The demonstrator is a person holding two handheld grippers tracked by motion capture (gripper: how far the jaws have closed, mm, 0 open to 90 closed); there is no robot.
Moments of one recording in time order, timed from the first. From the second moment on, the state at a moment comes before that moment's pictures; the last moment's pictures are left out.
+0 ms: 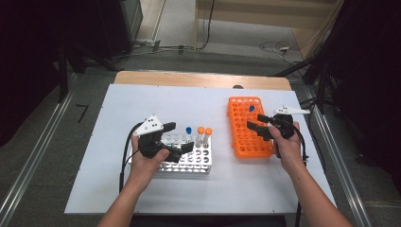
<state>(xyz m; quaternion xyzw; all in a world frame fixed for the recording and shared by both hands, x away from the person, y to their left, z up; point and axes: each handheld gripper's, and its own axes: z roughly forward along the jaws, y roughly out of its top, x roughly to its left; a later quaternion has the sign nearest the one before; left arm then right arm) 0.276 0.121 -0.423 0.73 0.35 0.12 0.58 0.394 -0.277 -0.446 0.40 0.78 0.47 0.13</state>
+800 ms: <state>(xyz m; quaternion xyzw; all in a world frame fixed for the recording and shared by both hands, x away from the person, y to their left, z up) 0.277 0.122 -0.424 0.73 0.35 0.12 0.58 0.427 -0.248 -0.456 0.41 0.81 0.40 0.15</state>
